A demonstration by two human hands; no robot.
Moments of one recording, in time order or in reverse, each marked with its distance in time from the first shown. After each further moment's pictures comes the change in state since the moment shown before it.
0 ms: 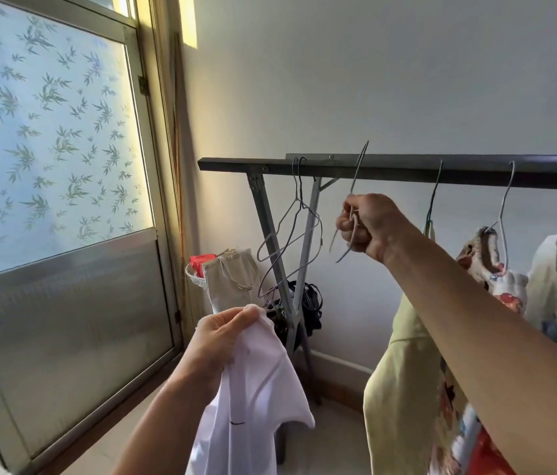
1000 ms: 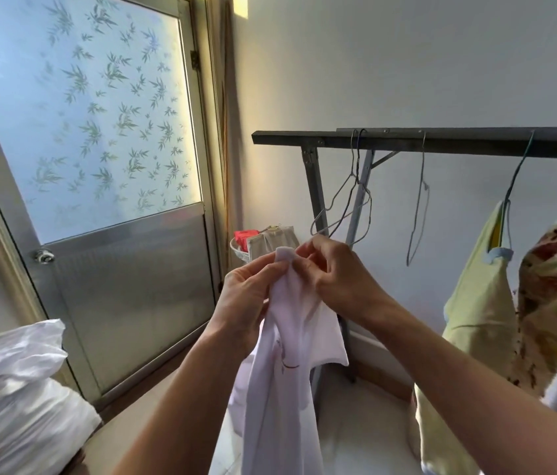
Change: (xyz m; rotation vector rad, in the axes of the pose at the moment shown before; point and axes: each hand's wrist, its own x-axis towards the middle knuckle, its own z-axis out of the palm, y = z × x) left_hand -0.018 0.030 -0.022 -0.209 -0.001 0.113; right_hand -0.049 0.099 0.088 -0.599 -0.281 -0.540
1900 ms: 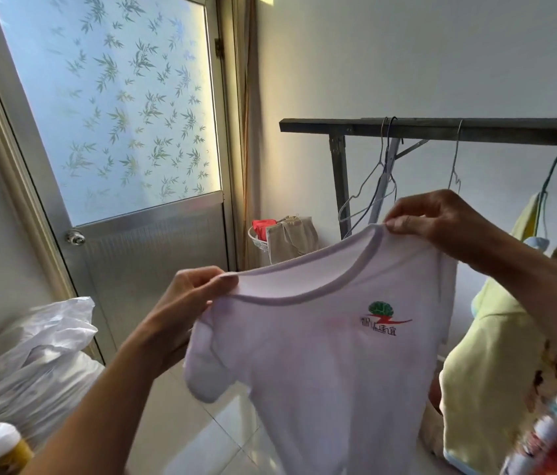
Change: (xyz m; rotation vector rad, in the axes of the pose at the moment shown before) left_hand -0.031 0.024 -0.121 0.528 -0.001 0.091; right_hand -0.005 -0.011 -0.093 -0.023 -0.118 0.006
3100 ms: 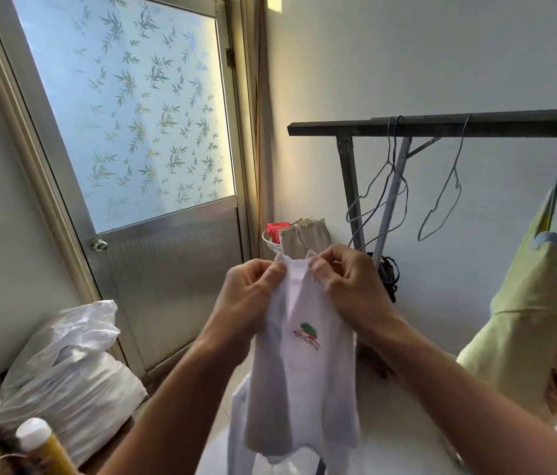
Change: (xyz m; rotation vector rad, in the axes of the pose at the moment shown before) left_hand -0.025 0.048 0.080 -0.081 0.187 -0.083; right_hand -0.020 -0.023 0.131 0.325 0.203 0.117
